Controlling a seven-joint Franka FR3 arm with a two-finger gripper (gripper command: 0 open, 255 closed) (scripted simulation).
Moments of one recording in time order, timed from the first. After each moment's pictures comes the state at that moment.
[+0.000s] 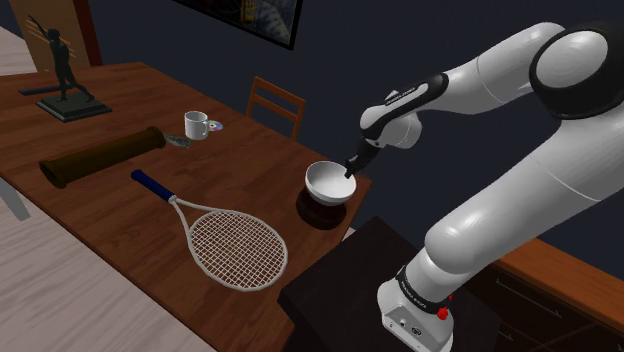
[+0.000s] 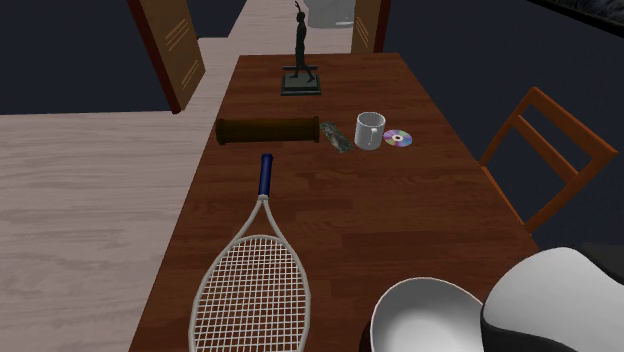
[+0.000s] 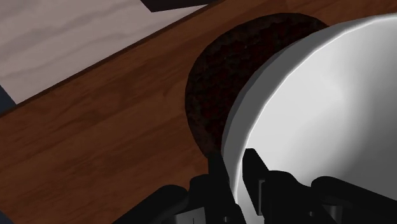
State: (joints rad) arm -0.25 -0.13 -0.21 -2.66 0.20 2.61 -0.52
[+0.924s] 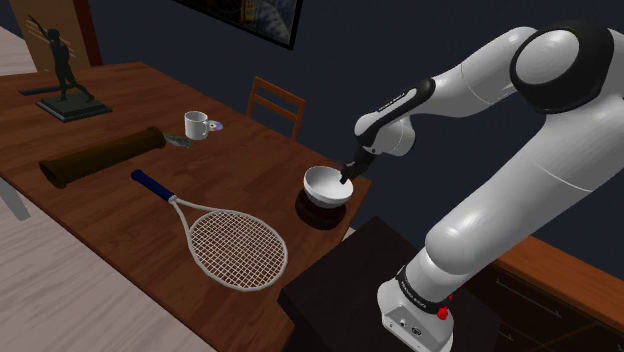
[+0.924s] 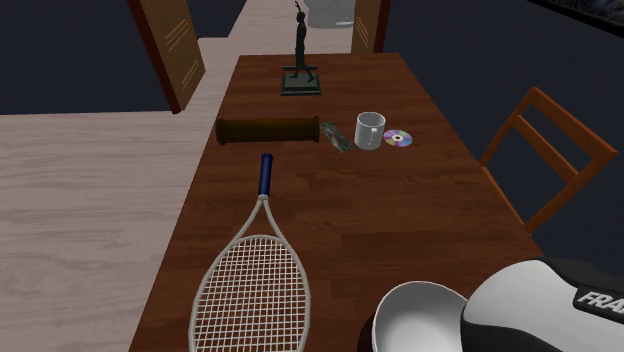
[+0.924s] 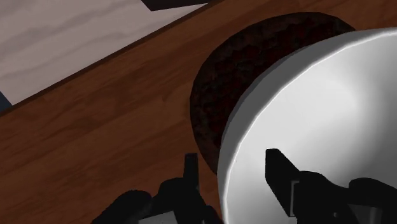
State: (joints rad) arm -0.24 -0.05 -0.22 -2.67 0.27 2.69 -0.58
